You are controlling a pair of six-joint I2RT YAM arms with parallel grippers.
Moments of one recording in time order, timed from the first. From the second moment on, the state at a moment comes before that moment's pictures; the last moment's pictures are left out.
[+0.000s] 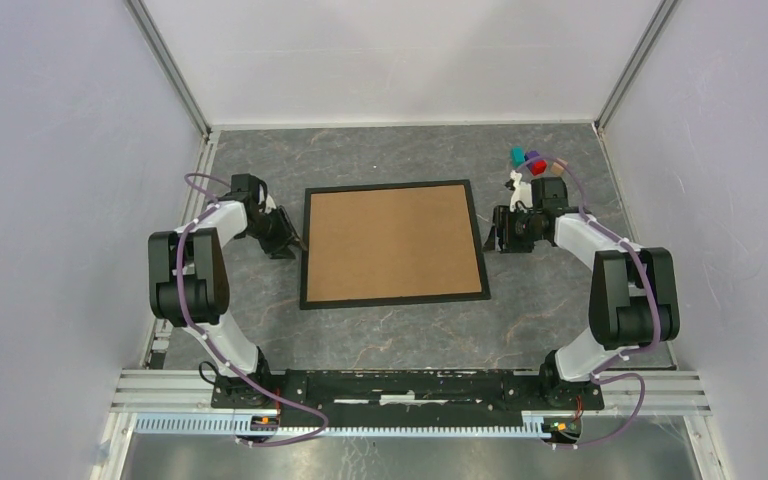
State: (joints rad) left arm 0.08 1.74 1.05 -0.57 0.36 -0.42; right arm 0.05 1.59 0.90 -0.38 -0.42 0.07
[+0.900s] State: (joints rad) left arm 0.03 1.77 1.05 -0.57 0.33 -0.41; right arm 0.04 1.76 0.97 -0.36 -0.53 0.08
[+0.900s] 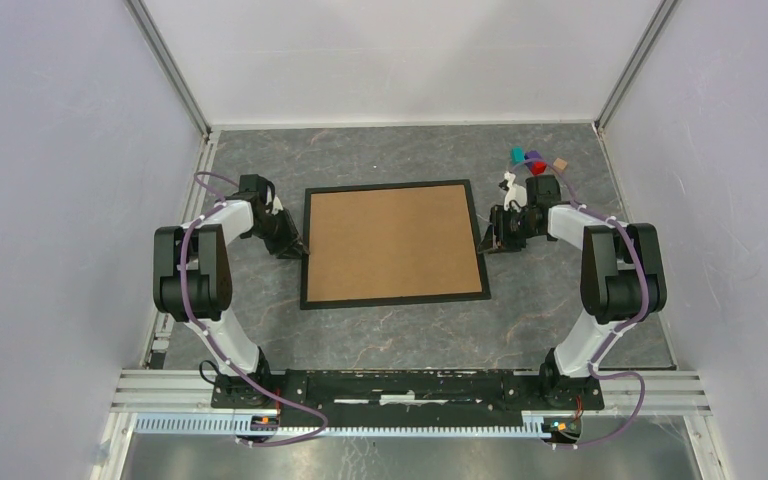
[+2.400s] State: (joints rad) left arm 0.03 1.78 1.05 -0.57 0.34 -0.40; right arm 0.05 1.75 0.95 -0.35 -0.51 0.12
